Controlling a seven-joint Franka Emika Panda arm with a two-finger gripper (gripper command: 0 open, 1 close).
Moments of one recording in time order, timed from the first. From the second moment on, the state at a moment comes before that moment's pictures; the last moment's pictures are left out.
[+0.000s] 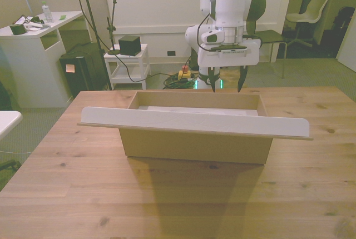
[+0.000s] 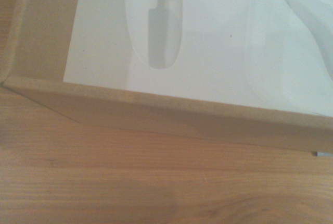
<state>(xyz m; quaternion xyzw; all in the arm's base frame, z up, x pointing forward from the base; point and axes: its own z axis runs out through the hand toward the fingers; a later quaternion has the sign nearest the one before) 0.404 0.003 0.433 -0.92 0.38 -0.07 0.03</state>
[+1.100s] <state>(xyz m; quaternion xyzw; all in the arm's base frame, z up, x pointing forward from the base) 0.451 -0.009 0.651 -0.86 0.41 -0.28 0.11</state>
